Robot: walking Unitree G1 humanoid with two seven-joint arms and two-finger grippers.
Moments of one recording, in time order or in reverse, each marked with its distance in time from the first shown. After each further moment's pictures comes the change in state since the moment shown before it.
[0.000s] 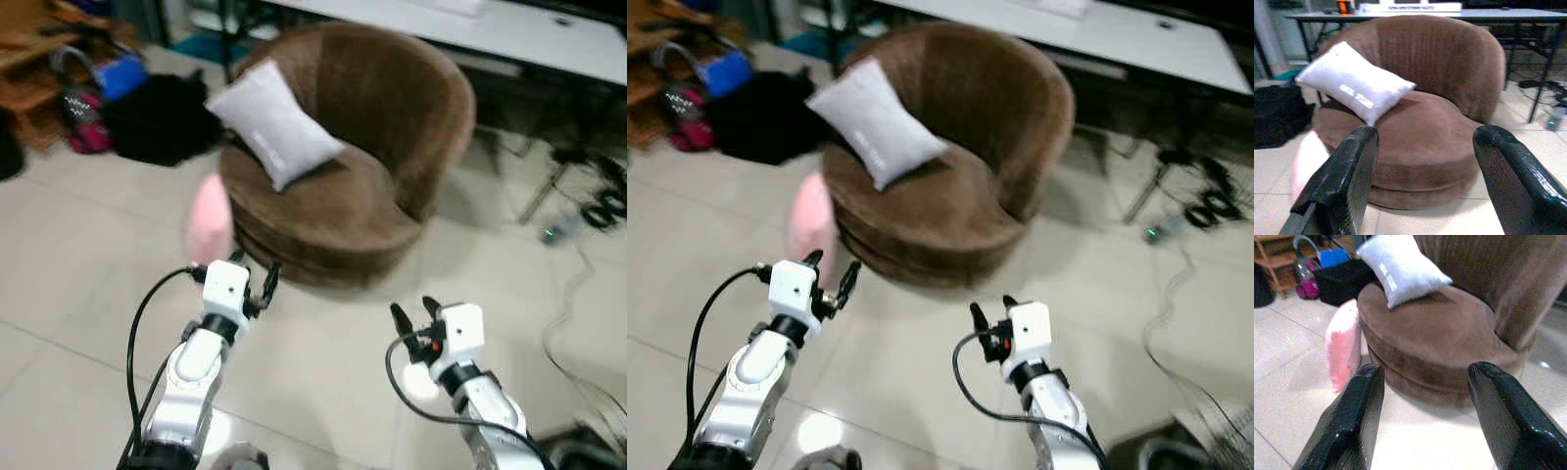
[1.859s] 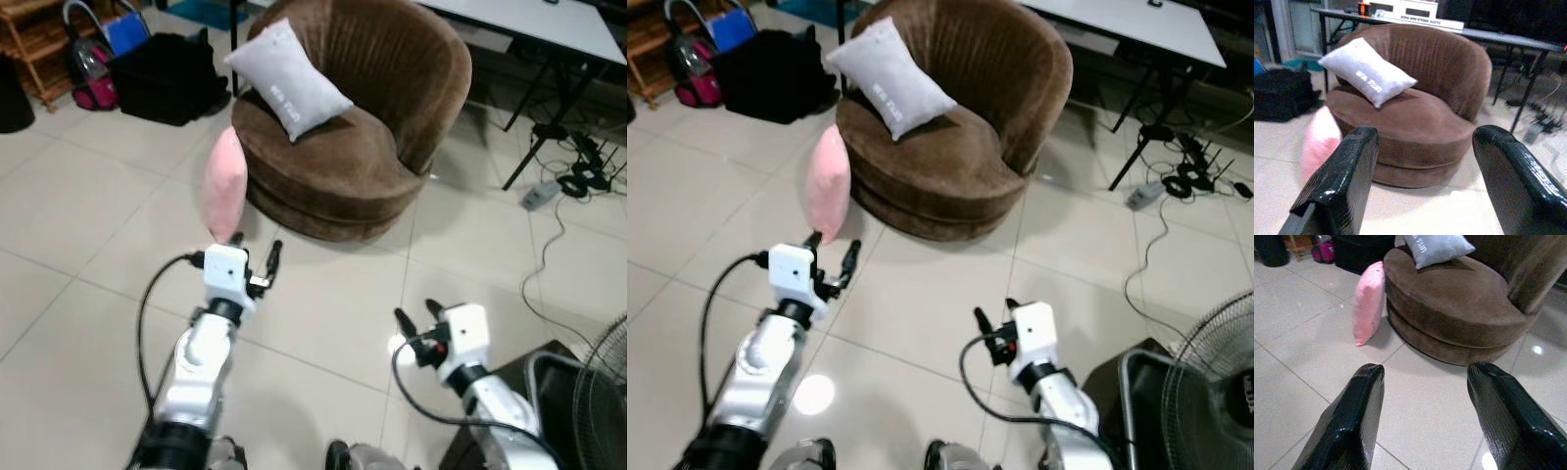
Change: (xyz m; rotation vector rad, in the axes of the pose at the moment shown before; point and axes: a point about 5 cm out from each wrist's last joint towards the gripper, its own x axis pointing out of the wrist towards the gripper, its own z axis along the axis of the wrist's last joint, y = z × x) left arm 0.017 -0.010 0.013 -0.119 -0.083 0.042; right arm -0.005 -0.014 0.000 -0.042 0.042 0.023
